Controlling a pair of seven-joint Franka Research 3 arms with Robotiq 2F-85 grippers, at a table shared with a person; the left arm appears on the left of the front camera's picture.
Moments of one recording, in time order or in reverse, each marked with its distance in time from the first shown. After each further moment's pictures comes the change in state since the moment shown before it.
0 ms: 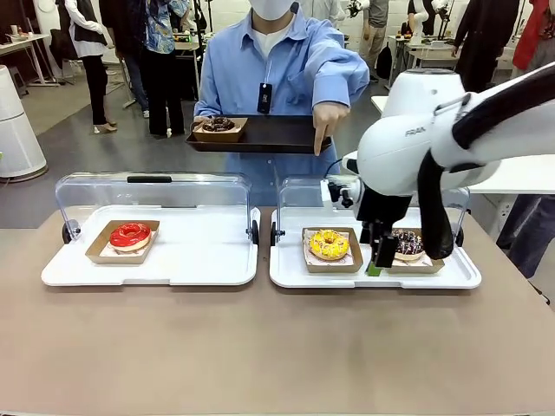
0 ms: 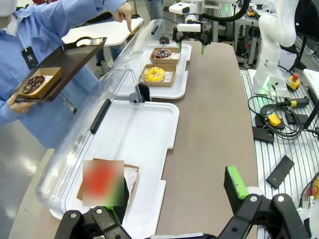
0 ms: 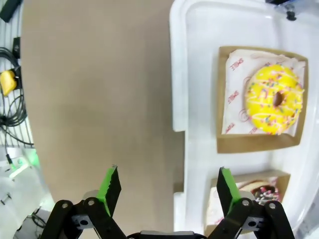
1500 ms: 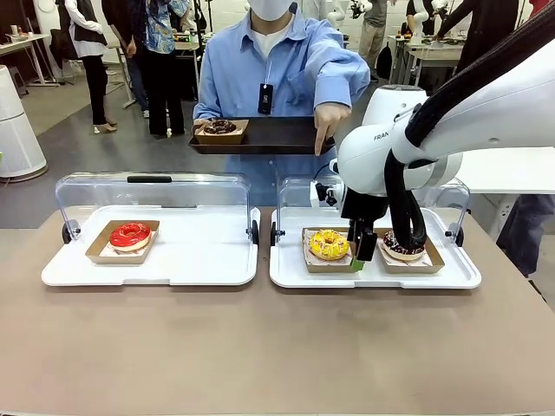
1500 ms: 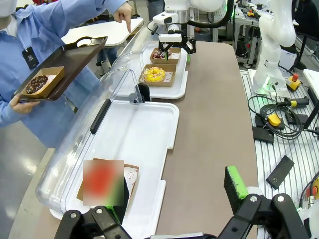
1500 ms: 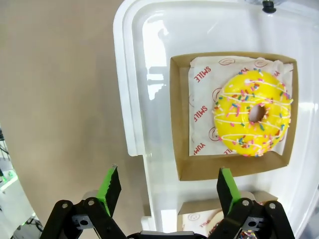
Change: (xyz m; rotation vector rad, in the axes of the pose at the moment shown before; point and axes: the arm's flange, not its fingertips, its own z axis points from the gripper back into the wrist) left arm 0.000 0.000 0.000 0.000 0.000 0.000; right arm 0.009 -0.052 -0.037 0.019 -0.012 -0.041
